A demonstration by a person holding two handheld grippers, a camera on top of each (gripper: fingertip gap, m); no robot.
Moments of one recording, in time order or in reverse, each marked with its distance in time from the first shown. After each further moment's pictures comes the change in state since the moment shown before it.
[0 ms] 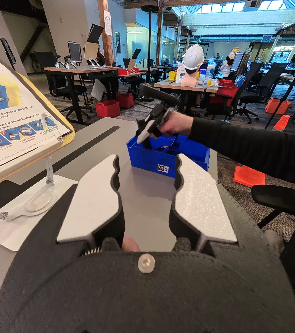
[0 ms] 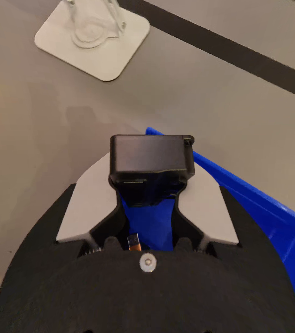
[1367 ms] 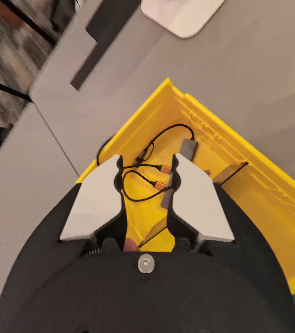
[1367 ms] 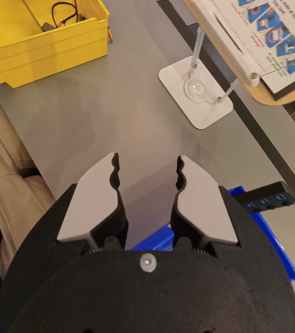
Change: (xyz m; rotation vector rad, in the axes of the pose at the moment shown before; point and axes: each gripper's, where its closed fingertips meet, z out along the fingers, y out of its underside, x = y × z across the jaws) left arm -0.191 0.142 -0.215 -0.927 -0.636 0.117; right arm -0.204 -0.038 -0.088 0.065 -0.114 -0.469
